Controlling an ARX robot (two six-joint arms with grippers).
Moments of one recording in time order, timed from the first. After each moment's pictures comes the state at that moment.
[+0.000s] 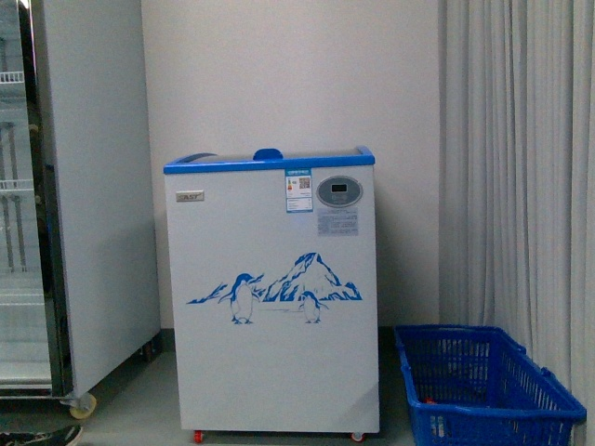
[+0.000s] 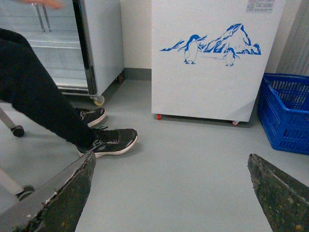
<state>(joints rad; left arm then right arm) 0.00 0.00 0.01 0.00 0.00 0.00 0.00 0.00 0.02 0.00 0.00 -0.01</state>
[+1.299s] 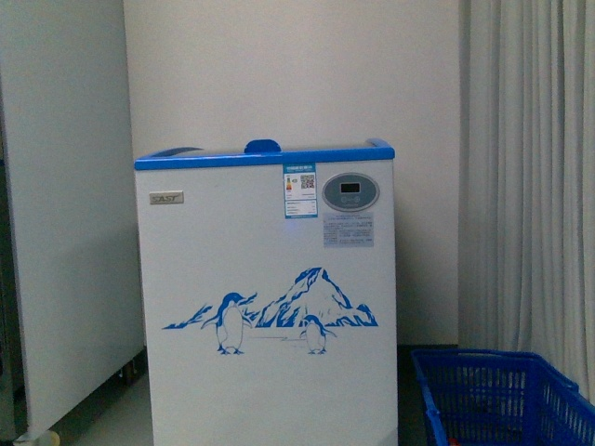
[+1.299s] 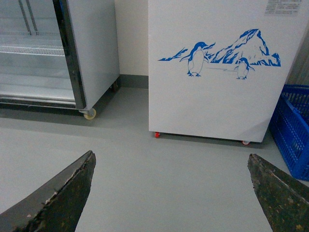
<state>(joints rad) 0.00 0.00 0.01 0.00 0.00 0.00 0.00 0.00 0.02 0.00 0.00 -0.01</state>
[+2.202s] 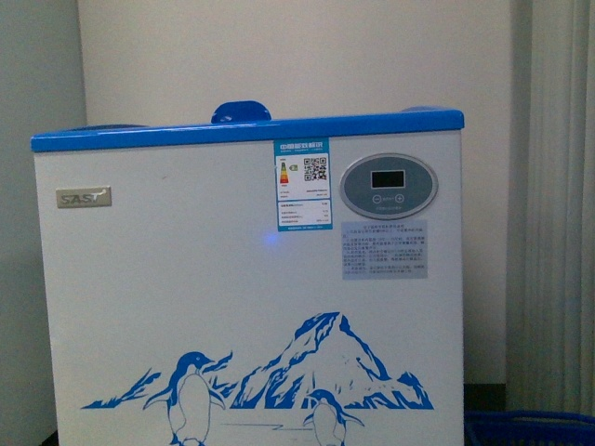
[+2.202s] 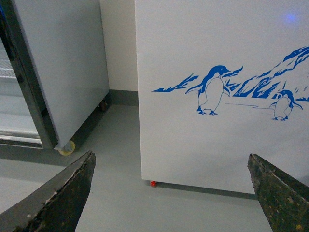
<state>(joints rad) 0.00 0.00 0.01 0.00 0.00 0.00 0.00 0.00 0.02 0.00 0.00 -0.01</state>
